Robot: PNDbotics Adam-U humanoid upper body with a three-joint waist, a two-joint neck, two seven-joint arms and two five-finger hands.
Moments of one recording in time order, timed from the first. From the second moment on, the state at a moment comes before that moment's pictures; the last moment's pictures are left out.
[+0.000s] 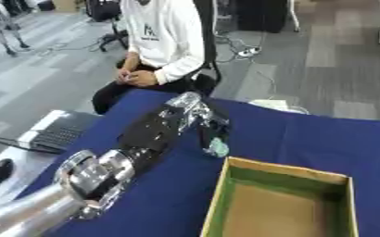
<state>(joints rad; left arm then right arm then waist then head) -1.10 0.56 -0.10 -0.50 -1.17 -0.45 -0.60 -0.03 -0.40 -0.08 -1.98 0.79 -0.78 0.15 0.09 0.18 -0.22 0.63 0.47</state>
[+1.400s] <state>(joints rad) -1.08 0.56 -0.09 -0.48 -1.17 -0.46 -0.56 -0.03 -0.40 -0.08 -1.98 0.79 -0.78 0.15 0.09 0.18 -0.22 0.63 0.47</state>
